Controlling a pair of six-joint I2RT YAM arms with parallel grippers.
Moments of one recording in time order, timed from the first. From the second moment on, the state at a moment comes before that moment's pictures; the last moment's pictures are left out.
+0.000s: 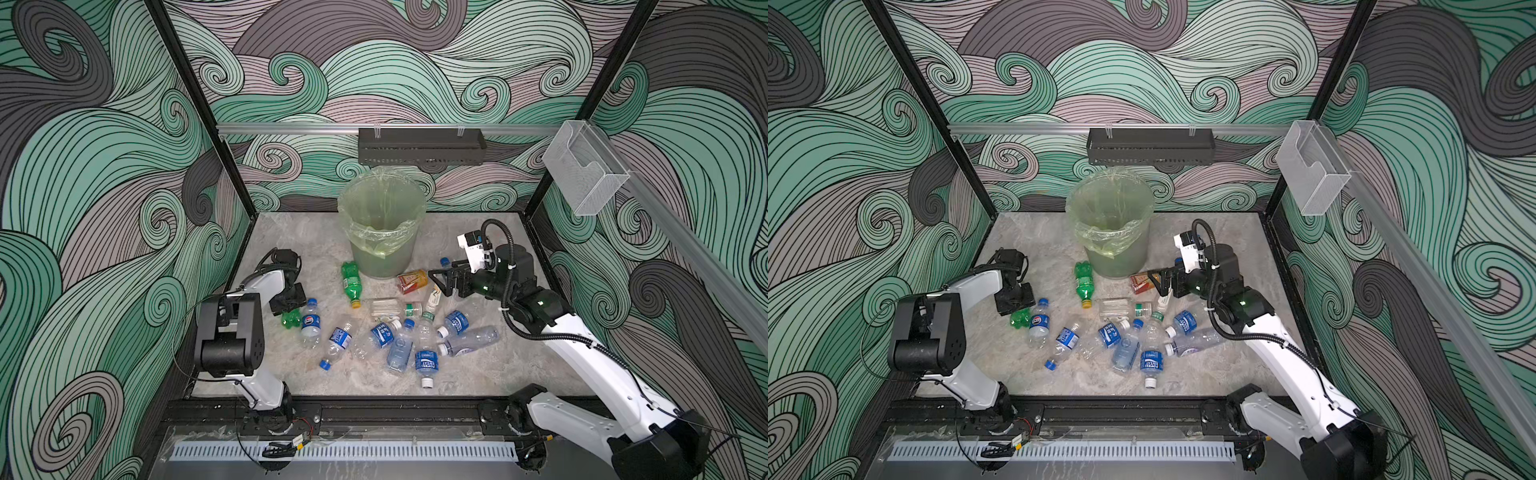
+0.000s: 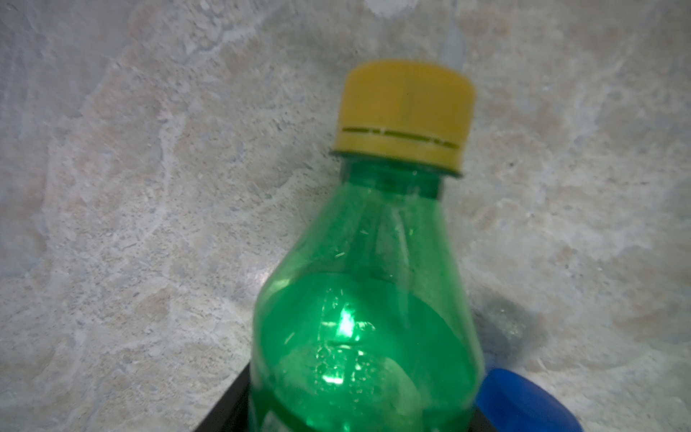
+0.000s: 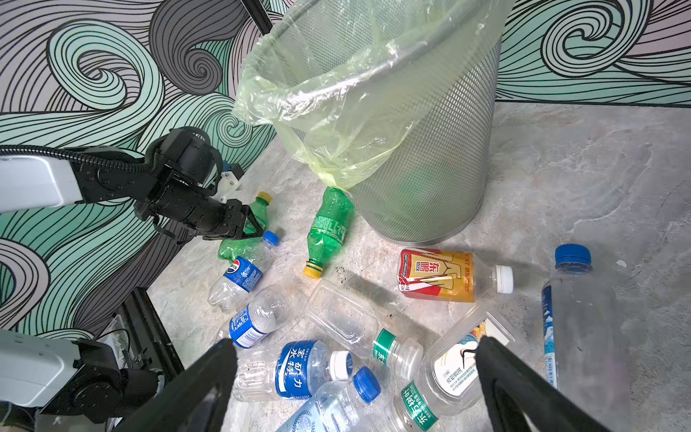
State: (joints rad) left arm 0.04 1.65 0.97 -0.70 -0.15 -0.39; right arm 0.42 1.04 0.93 -0.35 -0.37 0.23
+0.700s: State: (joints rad) left arm 0.04 1.26 1.05 -0.84 0.09 -0.24; right arm 0.34 1.07 0.89 -0.39 -0.20 0.28
